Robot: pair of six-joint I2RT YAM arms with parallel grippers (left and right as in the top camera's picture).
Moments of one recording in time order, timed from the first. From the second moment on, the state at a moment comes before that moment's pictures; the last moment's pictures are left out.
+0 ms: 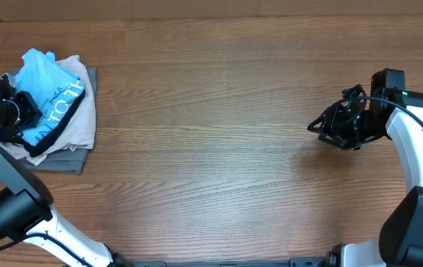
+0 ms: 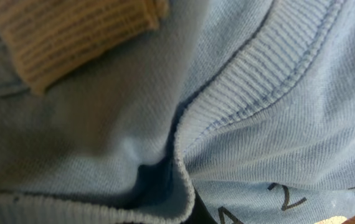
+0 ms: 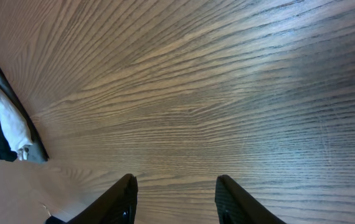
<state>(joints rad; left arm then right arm) 0.65 2.07 1.67 -0.87 0.34 0.04 -0.20 1.65 1.23 -1.07 -0.57 0.23</state>
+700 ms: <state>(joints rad) 0.51 1.41 1.95 -1.33 0.52 0.10 -0.20 1.61 1.23 -1.00 -0.57 0.22</state>
